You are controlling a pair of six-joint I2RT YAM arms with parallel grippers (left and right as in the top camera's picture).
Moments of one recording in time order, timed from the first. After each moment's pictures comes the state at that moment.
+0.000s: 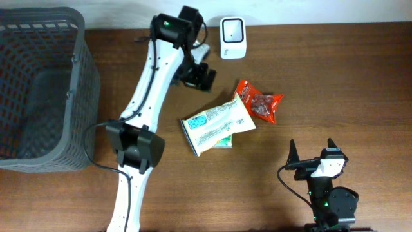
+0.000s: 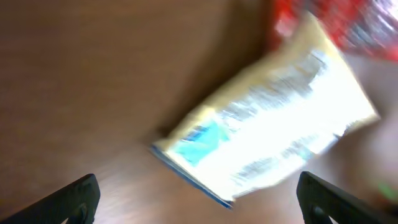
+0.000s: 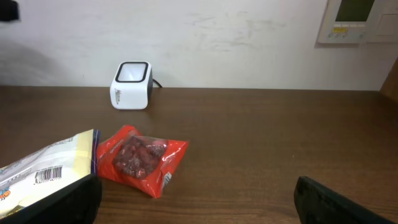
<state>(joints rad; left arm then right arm) -0.39 2.43 2.62 -1.68 0.19 0.04 0.01 0.01 0.01 -0.08 0.00 0.00</state>
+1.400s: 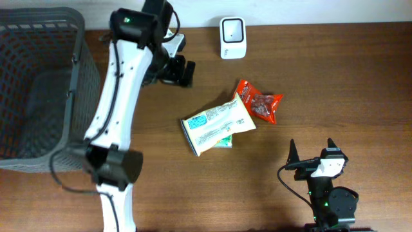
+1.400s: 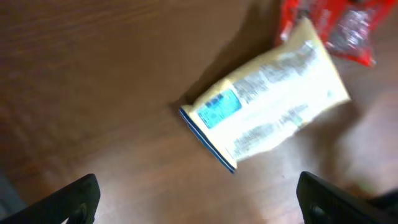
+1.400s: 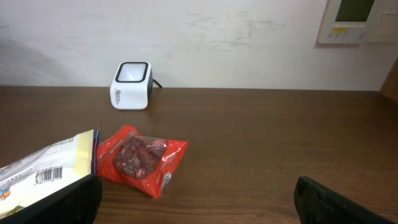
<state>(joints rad) -0.29 2.15 2.46 -1.68 0.16 -0.02 0.01 0.01 0.01 -0.08 0.00 -0.01</state>
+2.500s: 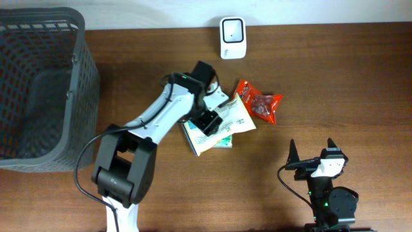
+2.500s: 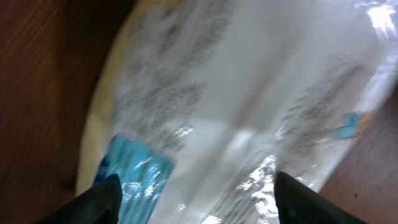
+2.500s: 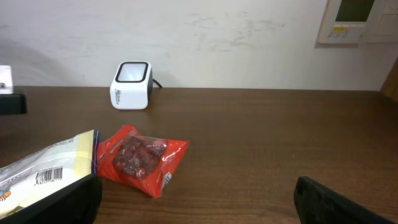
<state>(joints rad) -0.50 2.06 1.59 -0.96 0.21 0.32 0.01 0.01 0.01 -0.08 0.00 0.00</state>
